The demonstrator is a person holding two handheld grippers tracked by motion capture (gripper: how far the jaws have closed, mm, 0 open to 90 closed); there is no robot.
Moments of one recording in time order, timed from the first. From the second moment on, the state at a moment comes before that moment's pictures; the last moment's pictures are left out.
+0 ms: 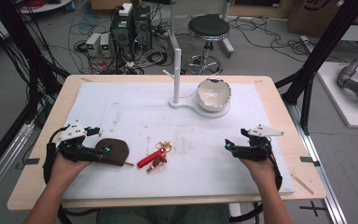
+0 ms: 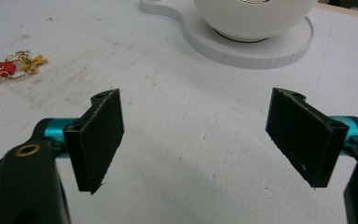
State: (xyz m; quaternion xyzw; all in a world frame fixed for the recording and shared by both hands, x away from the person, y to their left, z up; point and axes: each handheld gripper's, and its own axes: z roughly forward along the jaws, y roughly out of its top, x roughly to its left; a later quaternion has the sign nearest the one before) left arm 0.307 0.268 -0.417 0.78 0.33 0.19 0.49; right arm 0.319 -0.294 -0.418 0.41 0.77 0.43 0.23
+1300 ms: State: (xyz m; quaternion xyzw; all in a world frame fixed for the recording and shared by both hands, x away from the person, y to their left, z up) left arm 0.299 0.186 -0.414 0.83 0.24 0.13 0.49; right arm 0.308 -0.313 -0.419 0.43 0.76 0.43 0.23
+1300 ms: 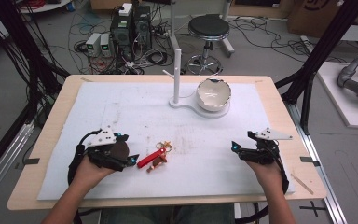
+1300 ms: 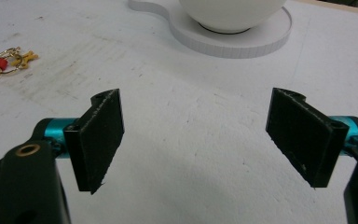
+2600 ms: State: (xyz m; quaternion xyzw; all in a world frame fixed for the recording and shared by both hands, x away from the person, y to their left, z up) left arm 0.300 0.110 -0.447 0.89 0.20 0.11 0.39; right arm 0.300 -0.330 -0.423 0.45 0.76 0.42 0.23
